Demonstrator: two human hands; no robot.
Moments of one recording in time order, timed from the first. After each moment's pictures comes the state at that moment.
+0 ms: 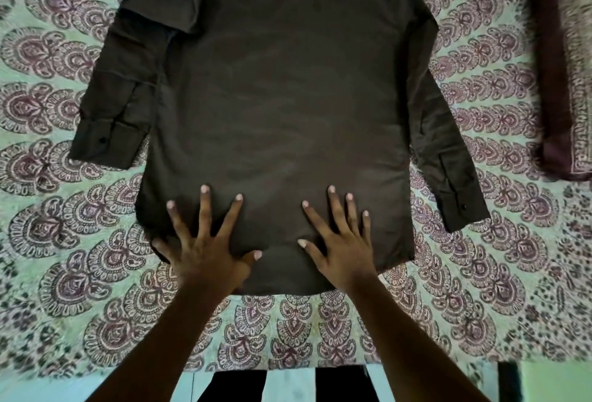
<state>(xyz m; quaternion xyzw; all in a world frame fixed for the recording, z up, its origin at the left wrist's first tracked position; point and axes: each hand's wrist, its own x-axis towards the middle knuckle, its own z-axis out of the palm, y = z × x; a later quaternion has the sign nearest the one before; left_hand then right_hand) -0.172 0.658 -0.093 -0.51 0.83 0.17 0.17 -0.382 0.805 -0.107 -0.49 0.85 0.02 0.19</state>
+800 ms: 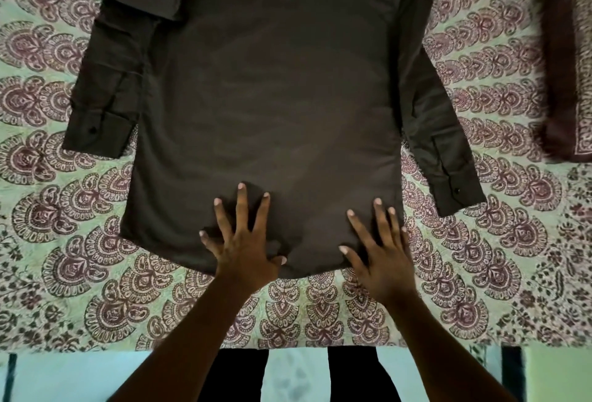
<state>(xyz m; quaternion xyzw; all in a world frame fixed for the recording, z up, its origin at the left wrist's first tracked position) -0.232 0.703 -0.078 -0.46 0.81 0.26 0.24 -0.428 0.899 -0.096 -0.44 0.87 0.01 0.20</state>
